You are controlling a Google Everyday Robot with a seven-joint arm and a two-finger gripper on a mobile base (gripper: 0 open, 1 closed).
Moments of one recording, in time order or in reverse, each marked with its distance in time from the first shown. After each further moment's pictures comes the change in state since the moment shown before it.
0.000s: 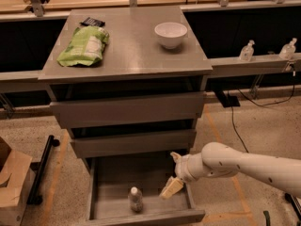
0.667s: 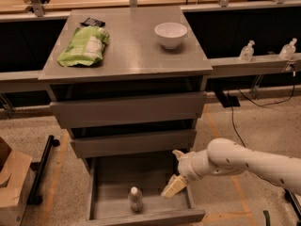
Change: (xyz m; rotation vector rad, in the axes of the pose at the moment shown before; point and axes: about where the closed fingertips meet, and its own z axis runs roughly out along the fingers) arm -0.018 0.010 -0.032 -0.012 -0.020 0.018
